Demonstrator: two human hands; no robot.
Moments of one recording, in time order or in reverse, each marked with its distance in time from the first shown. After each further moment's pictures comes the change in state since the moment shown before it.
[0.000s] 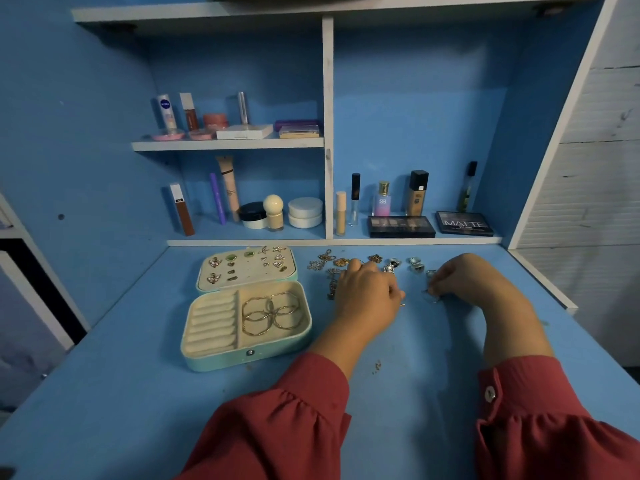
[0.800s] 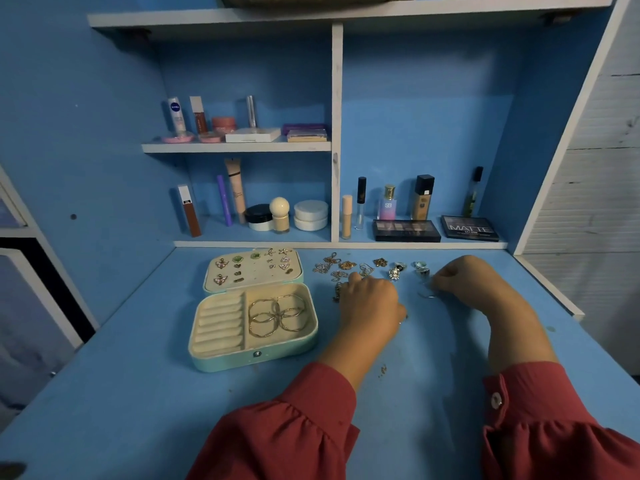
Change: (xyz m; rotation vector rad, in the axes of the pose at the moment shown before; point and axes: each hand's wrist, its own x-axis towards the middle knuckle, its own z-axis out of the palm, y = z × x) left_hand -0.011 0.016 -0.021 0.186 -0.179 -0.110; right_hand 0.003 -0.001 0.004 0.010 0.059 -0.065
